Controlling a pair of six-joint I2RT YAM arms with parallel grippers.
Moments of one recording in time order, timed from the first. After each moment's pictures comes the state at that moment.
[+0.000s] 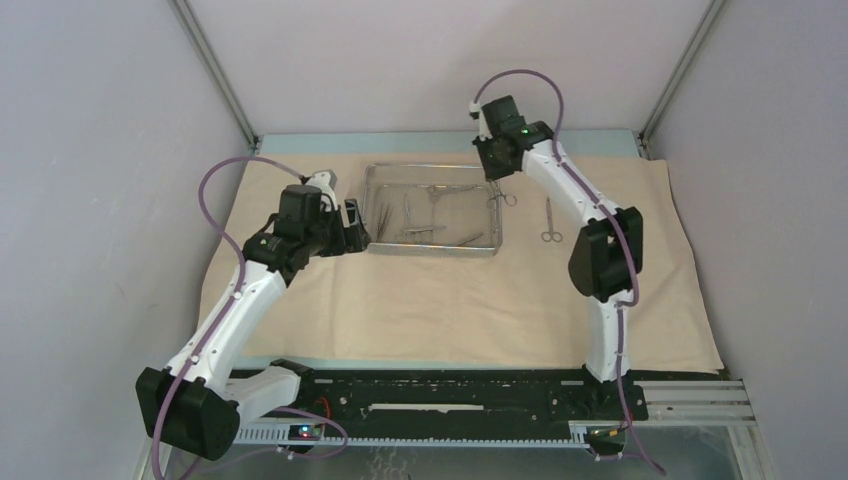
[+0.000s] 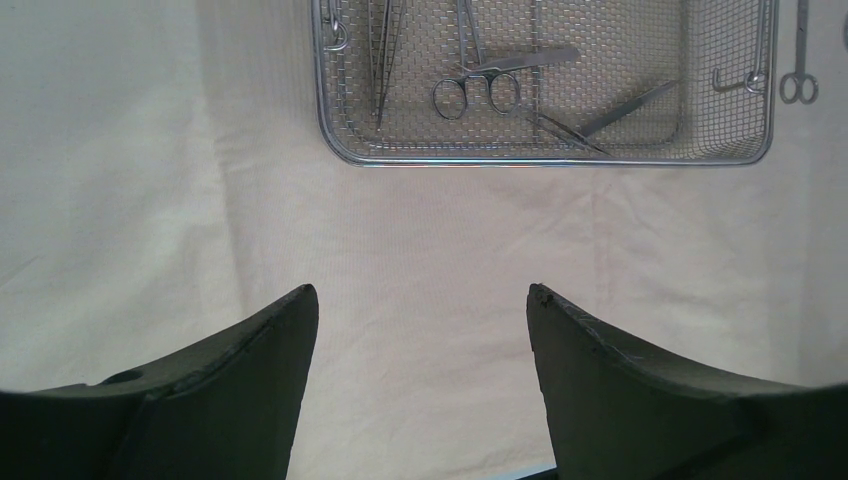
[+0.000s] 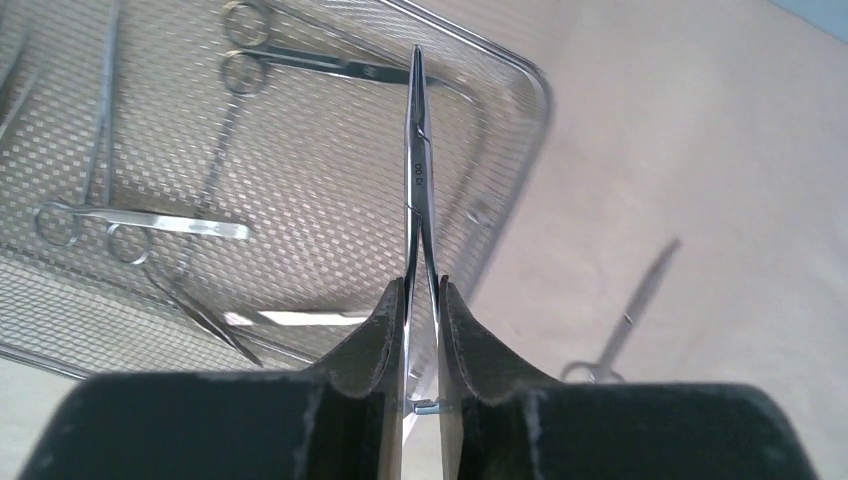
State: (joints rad) left arm -0.29 1.09 0.98 -0.62 0.05 -0.36; right arm 0.45 2.13 2.07 -0.84 0.07 0.02
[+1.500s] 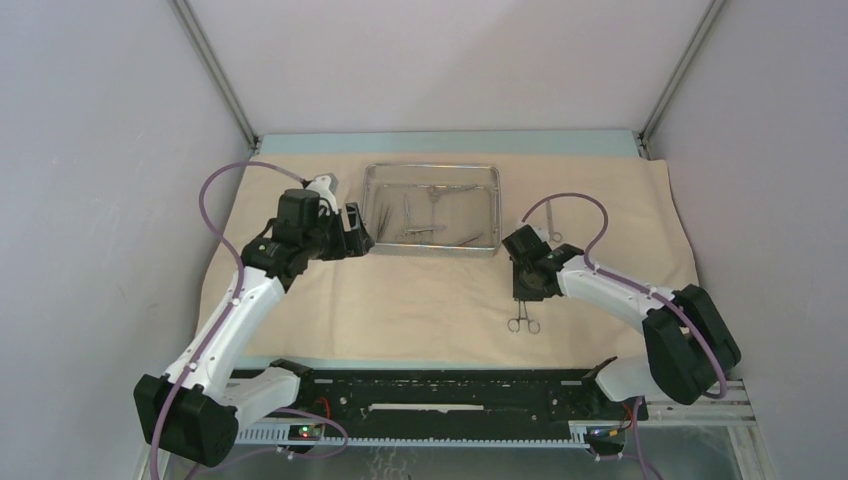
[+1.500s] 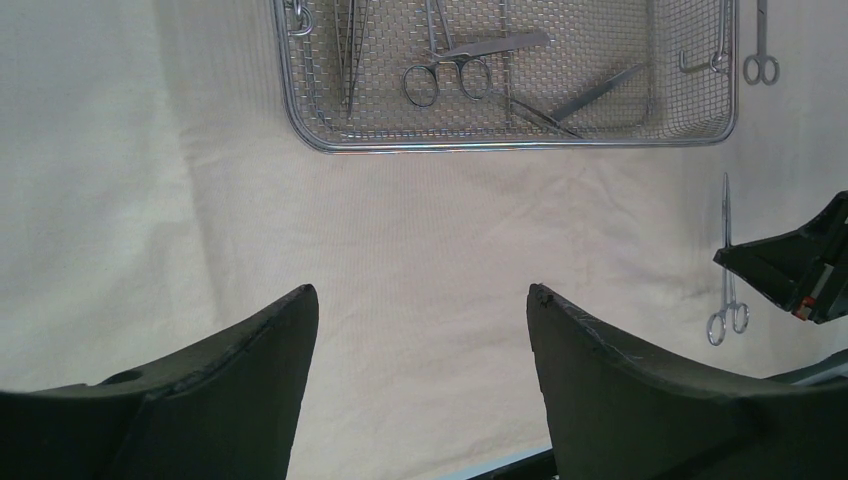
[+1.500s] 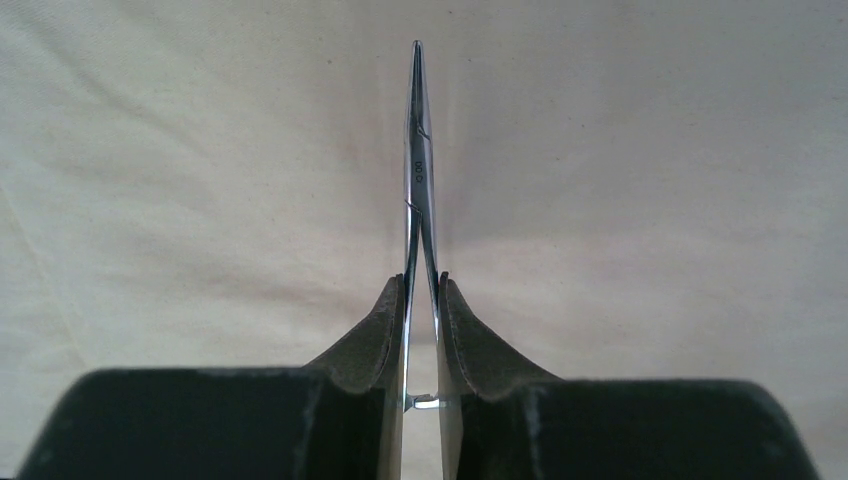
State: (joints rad) left arm -0.29 1.05 0.95 -0.60 0.11 -0.37; right arm 0.59 1.38 0.79 -0.61 0.20 0.57
